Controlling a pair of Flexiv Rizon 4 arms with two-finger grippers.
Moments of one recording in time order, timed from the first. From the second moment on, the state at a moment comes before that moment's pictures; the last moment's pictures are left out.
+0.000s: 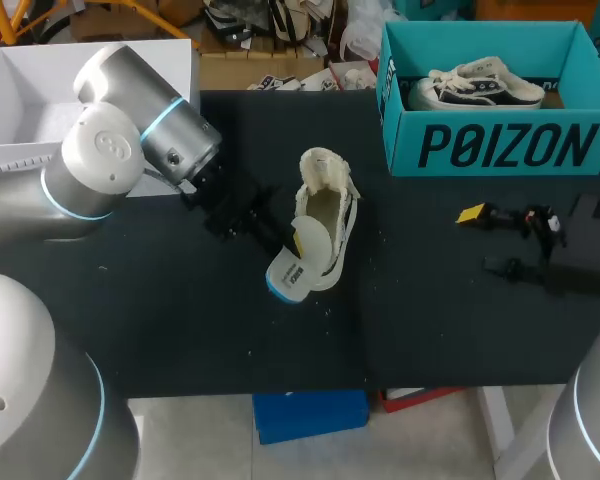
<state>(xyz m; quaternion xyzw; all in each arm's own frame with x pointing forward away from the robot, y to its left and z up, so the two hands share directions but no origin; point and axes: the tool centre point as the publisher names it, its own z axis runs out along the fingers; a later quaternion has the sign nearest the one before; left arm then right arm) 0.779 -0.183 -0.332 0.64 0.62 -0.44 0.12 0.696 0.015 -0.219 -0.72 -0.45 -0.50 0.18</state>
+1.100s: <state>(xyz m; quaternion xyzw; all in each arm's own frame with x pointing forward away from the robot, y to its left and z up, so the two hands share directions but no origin) 0.851 -0.214 -0.366 0.64 0.64 -0.41 0.14 0.696 0.015 -0.219 -0.72 -0.45 -0.50 0.18</state>
